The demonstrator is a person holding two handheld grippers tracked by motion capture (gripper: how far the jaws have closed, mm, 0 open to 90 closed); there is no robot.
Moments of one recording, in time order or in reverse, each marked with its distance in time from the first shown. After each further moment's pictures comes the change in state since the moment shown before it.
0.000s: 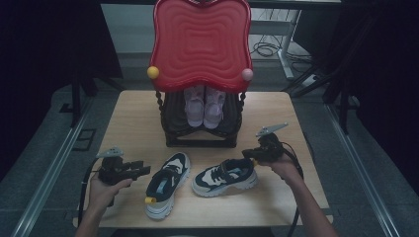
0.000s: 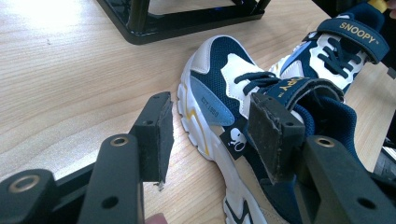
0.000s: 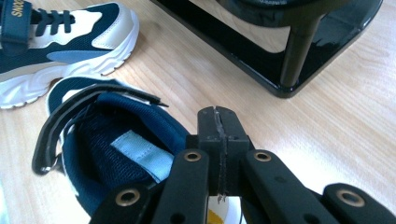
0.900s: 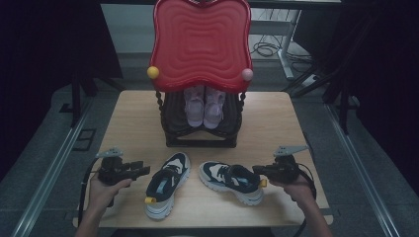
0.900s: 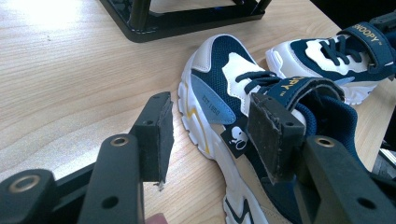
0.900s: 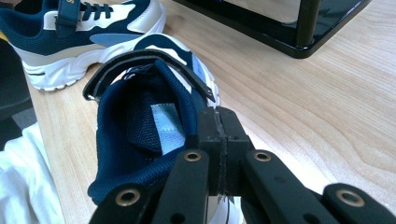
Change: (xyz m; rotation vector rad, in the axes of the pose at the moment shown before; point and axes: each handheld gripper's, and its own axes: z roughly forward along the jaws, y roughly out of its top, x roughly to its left) left arm 0.002 -0.001 -0.001 -0.002 -0.005 -0.010; right arm 0.019 -0.061 -0.031 -0.116 0.040 0.039
